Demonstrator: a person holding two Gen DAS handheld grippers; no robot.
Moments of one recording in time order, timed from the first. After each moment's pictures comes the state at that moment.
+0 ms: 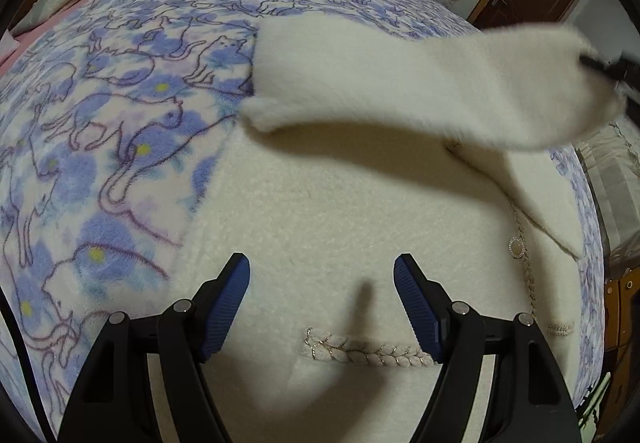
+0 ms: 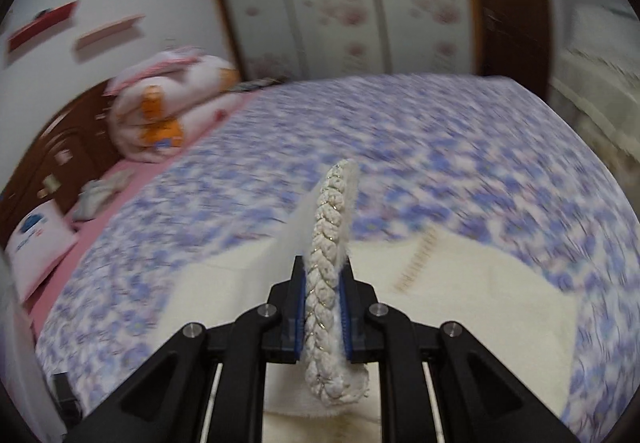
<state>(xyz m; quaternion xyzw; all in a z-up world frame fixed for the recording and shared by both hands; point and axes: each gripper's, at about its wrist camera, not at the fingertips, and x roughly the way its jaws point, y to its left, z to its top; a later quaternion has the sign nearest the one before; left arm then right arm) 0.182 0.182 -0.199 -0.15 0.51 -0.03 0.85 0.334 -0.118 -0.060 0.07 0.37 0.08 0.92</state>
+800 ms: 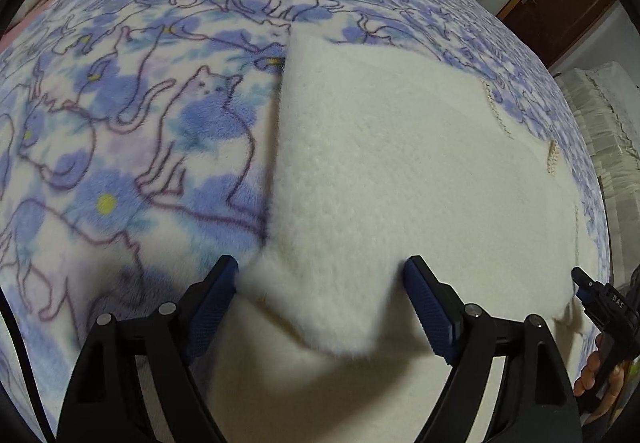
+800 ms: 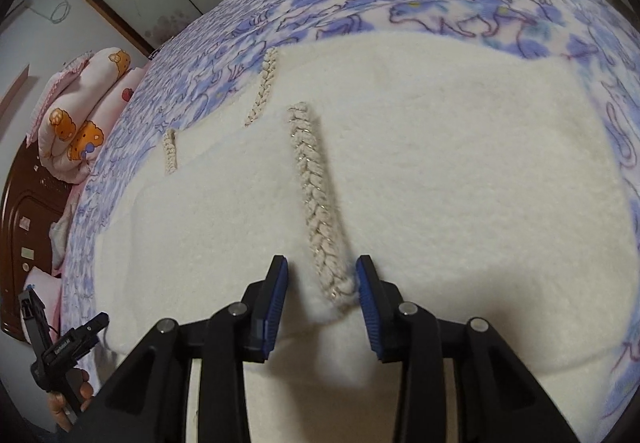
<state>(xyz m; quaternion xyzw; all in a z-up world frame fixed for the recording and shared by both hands) 0.330 0.209 -0.226 -0.17 0.55 -0.01 0.82 0.331 -0.218 -0.216 0.21 0.51 0.02 0.83</state>
